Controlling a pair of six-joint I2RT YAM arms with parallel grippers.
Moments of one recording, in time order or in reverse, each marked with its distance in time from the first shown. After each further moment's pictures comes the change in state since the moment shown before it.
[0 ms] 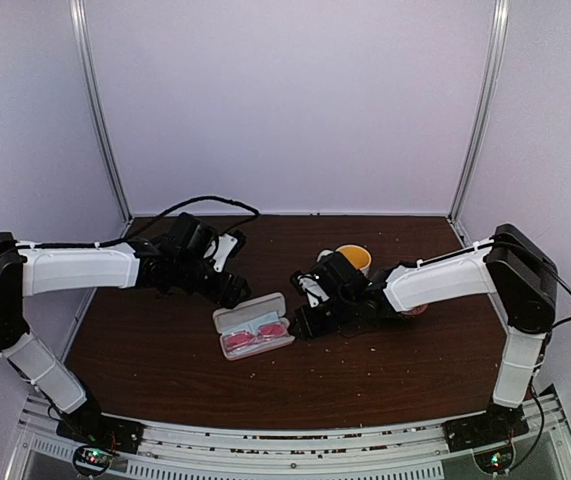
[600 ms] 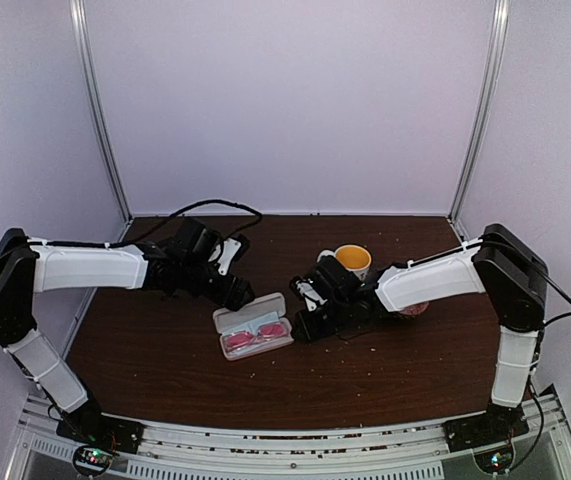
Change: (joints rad) left arm 0.000 0.052 0.000 0.038 0.036 -0.037; right arm 0.005 0.056 0.042 -0.055 0.033 -0.006
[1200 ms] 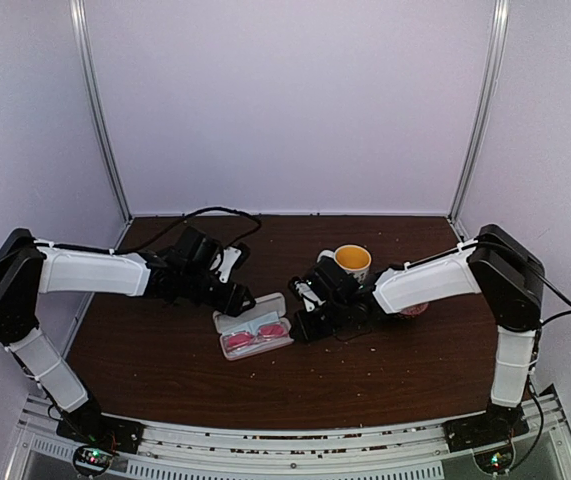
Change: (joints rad) left arm 0.000 0.015 -0.064 0.083 0.072 -0.057; right arm 0.008 0.020 -0.001 0.039 0.000 0.024
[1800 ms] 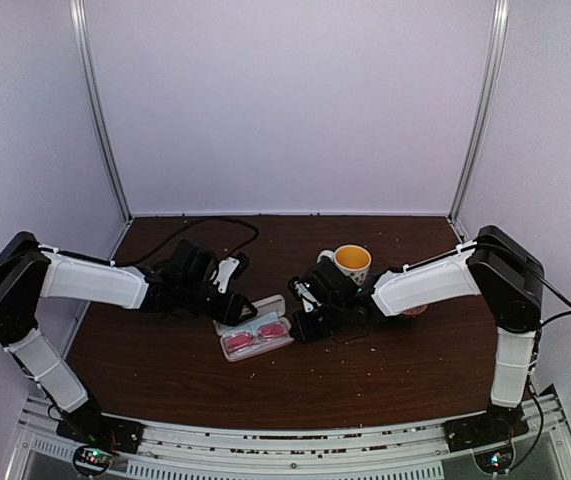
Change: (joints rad) left arm 0.000 -0.007 -0.116 0.164 0.109 -0.027; right arm 0.014 0.001 -0.006 0.023 0.045 0.038
